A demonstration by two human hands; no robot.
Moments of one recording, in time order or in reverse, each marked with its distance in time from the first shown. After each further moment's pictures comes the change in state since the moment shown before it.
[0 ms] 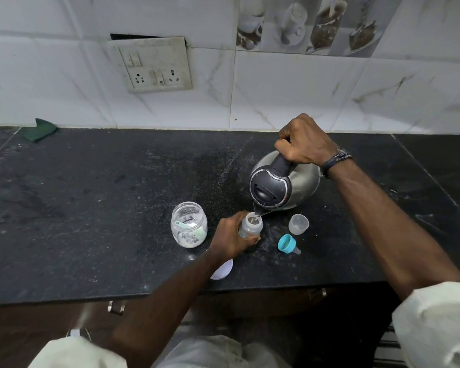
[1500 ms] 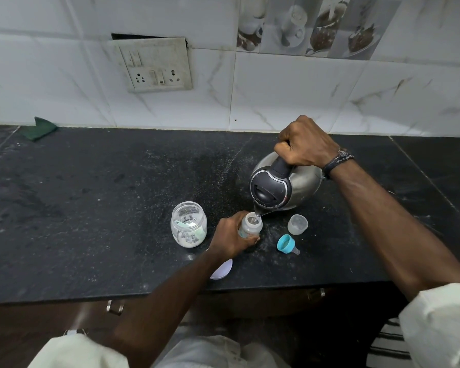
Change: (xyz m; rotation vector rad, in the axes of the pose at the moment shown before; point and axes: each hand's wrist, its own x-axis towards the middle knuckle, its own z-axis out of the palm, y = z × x) left_hand 0.001 -0.003 0.001 -0.004 -0.004 -0.001; right_hand -0.001 -0.005 -0.004 -0.088 -0.051 0.058
